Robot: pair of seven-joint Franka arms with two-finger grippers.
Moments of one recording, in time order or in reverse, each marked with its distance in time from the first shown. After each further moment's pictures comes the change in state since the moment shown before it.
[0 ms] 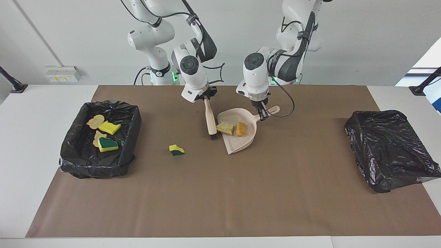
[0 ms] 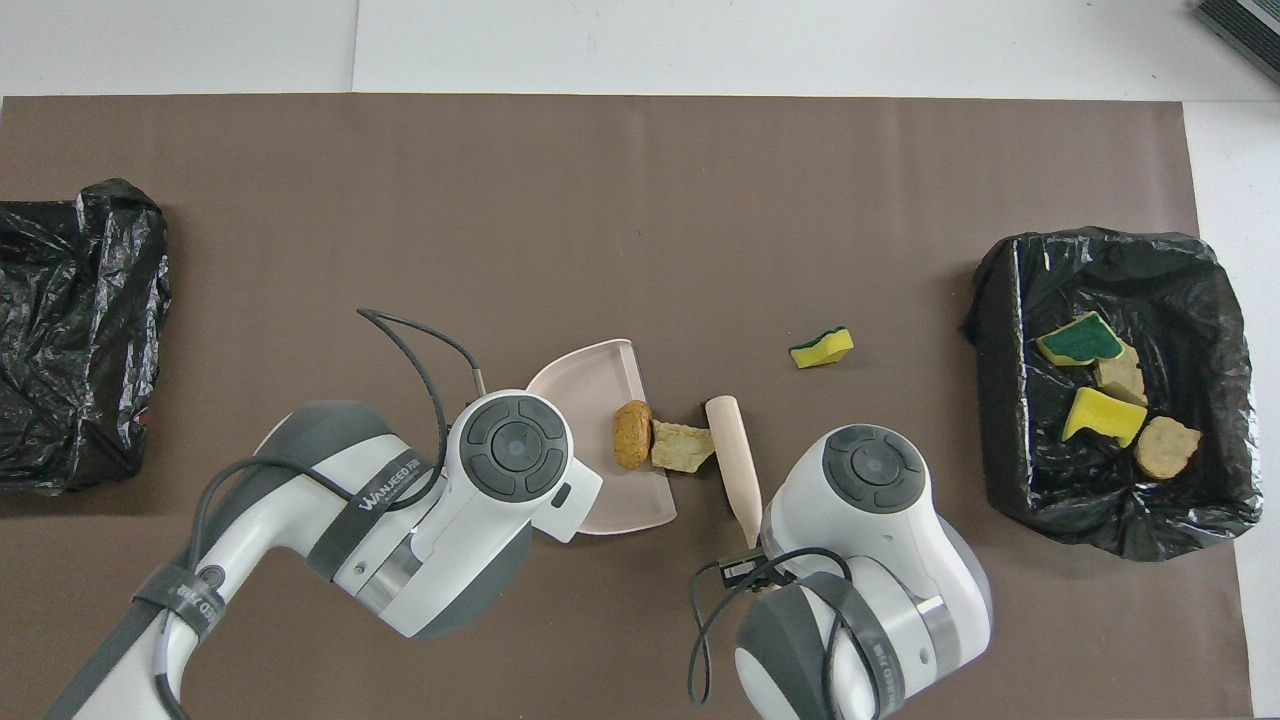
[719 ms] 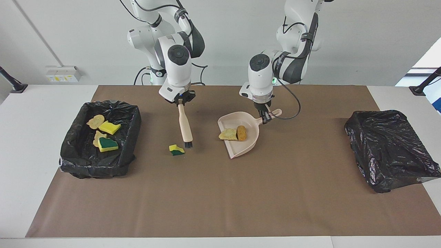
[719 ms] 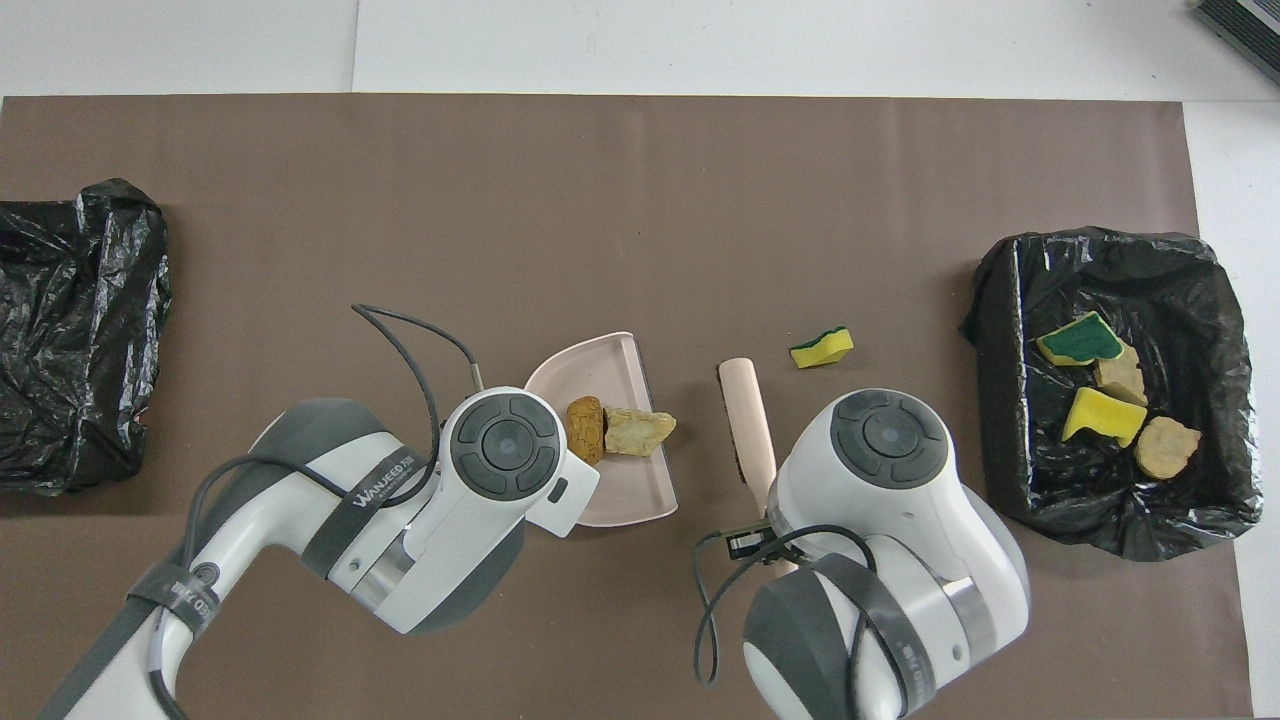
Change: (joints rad) left arm 0.032 0.002 0.009 -0.010 0.000 0.060 0.003; right arm -0.197 -0.026 -0.021 0.125 -0.498 -0.141 -0.100
